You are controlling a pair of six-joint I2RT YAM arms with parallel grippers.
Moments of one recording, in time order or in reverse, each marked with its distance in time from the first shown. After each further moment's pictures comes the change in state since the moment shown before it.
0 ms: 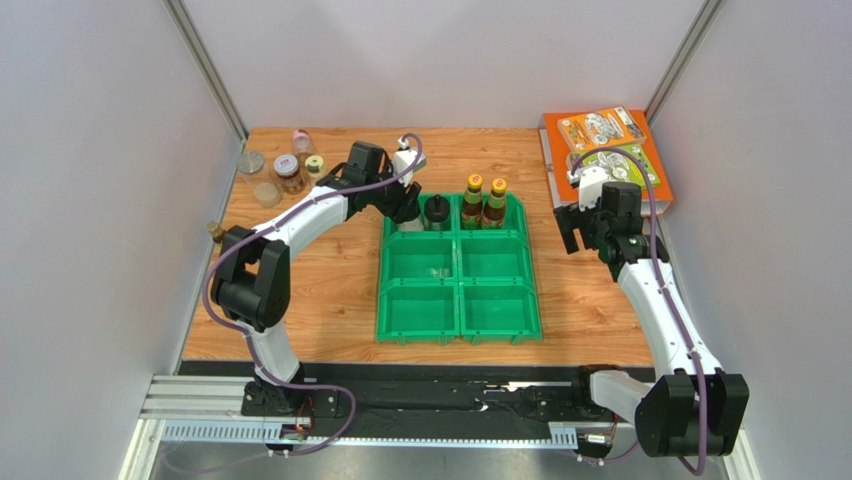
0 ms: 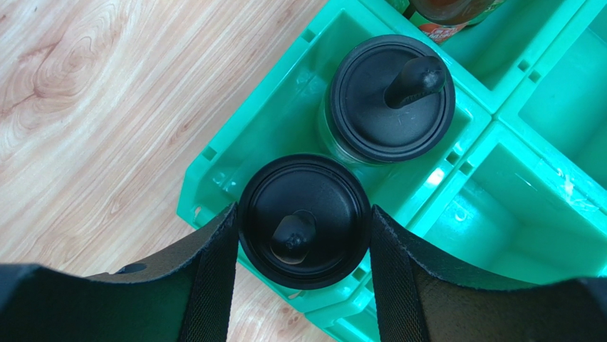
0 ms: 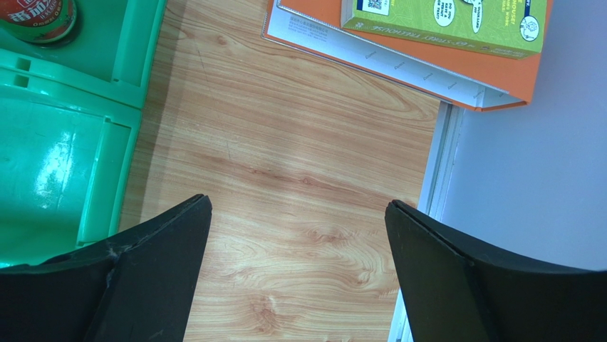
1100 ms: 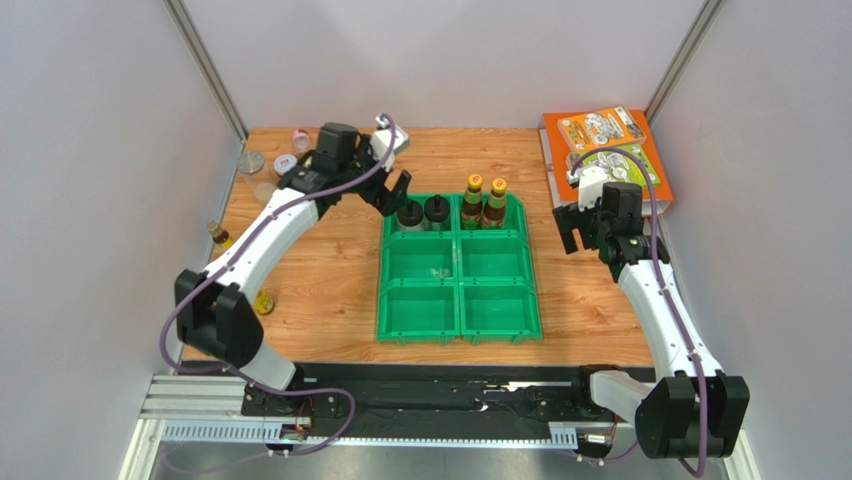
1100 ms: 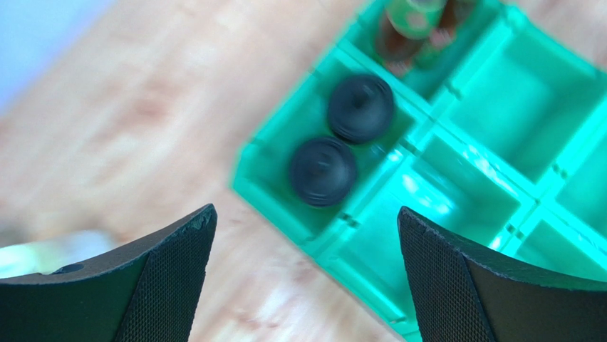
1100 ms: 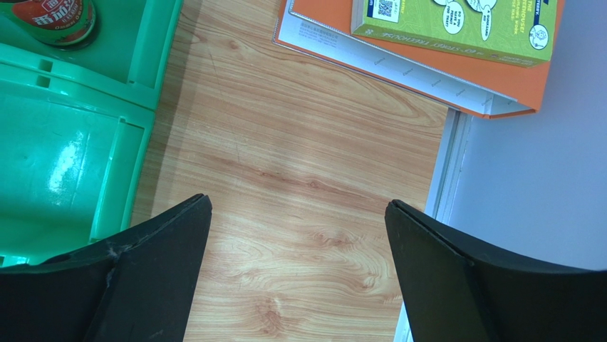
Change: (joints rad) left arm 0.024 -0.230 0.058 -0.193 -0.007 0.031; right arm 0.000 -0.008 0.000 -0.002 -0.030 0.000
